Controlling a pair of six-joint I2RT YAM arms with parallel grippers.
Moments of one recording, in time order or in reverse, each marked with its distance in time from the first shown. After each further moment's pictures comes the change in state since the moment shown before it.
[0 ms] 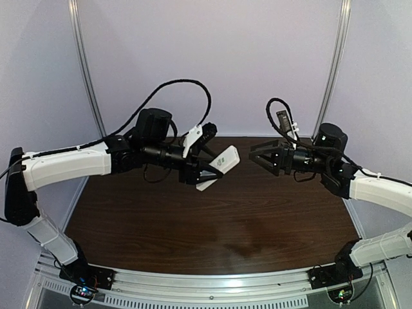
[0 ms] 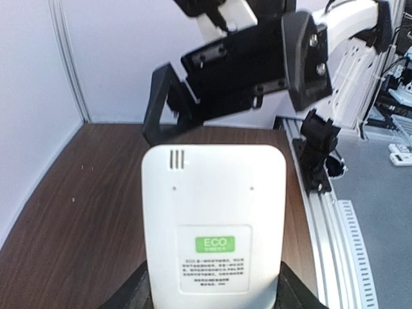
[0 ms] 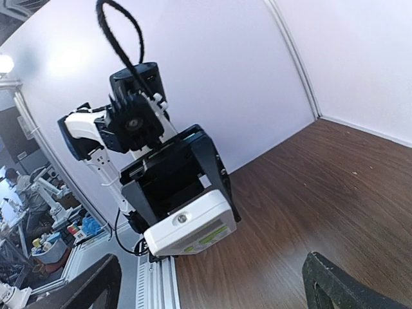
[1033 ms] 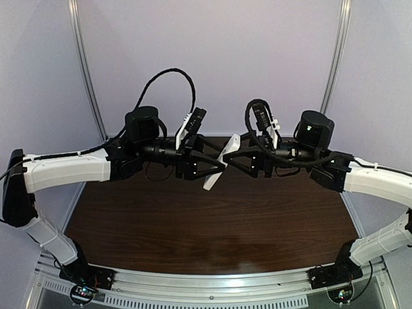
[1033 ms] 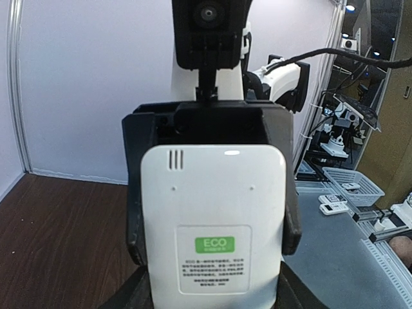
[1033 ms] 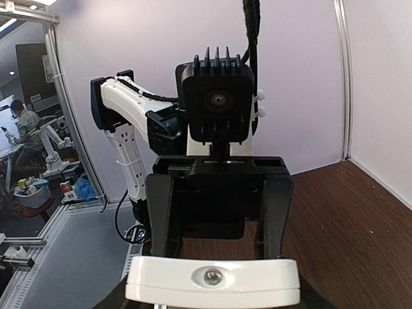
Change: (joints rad) left arm 0.002 -0.036 -0.100 0.446 0.307 -0.331; right arm 0.265 0.093 0.228 -0.115 0.087 -0.292
